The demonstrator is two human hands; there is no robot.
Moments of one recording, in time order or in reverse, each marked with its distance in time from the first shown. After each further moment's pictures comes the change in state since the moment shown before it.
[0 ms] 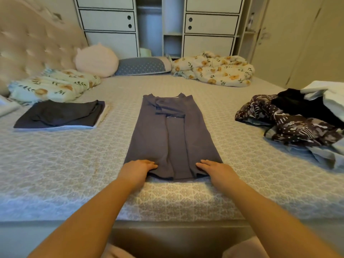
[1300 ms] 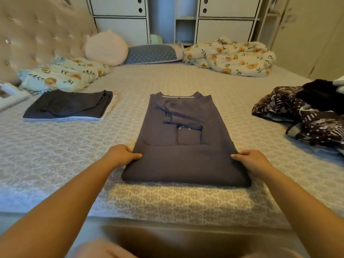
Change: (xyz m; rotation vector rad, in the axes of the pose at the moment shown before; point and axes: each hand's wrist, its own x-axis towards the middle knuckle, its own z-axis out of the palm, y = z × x) left_hand 0.019 -0.068 -0.023 -0.478 -0.037 -0.563; right_hand 0.030 0.061 -0.004 1.055 0.148 0.595
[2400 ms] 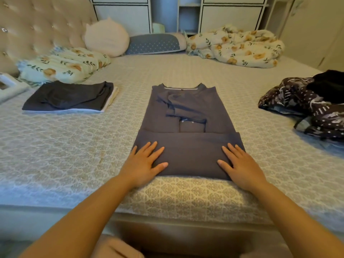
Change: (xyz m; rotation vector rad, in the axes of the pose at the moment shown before) left_hand -0.029 0.010 0.064 0.332 -0.001 0.477; right_hand -0.024 0.016 0.040 -0.734 -0.098 -0.407
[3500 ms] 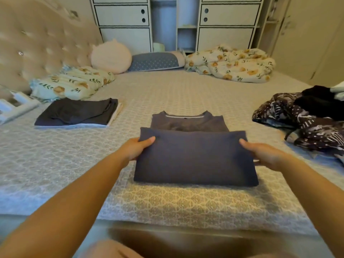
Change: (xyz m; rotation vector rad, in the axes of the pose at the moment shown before) left_hand 0.012 -0.007 -0.094 -1.130 0.034 -0.407; right_hand 0.012 0.036 -0.101 0.950 -0.215 0.273
